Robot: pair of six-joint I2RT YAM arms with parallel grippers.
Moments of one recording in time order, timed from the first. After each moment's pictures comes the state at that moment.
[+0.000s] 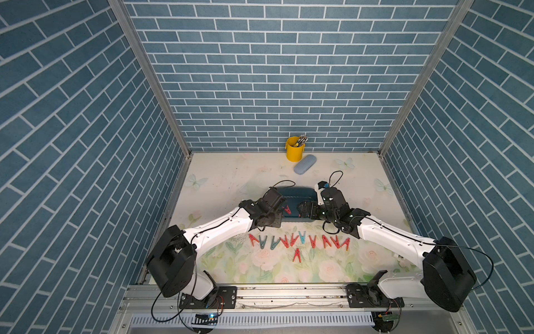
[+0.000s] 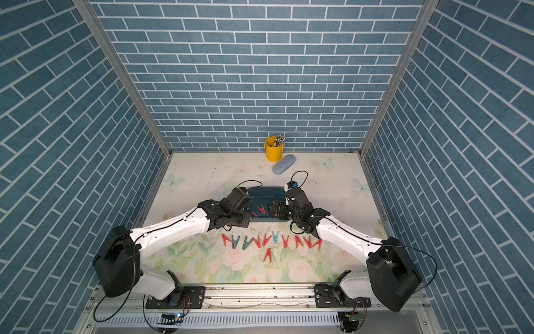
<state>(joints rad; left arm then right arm) -0.82 1.46 1.00 -0.60 -0.14 -0.58 0.72 1.32 0.77 -0.15 -0.06 0.65</state>
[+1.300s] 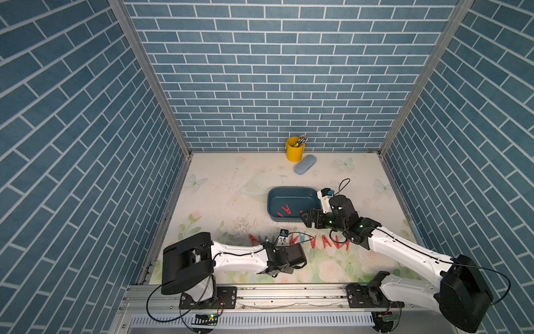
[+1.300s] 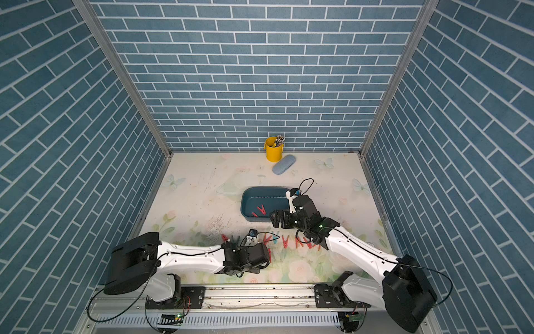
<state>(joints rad) -1.30 1.57 0.78 -0.45 -0.25 -1.07 0.72 1.16 0.66 -0.16 -0.15 0.60</state>
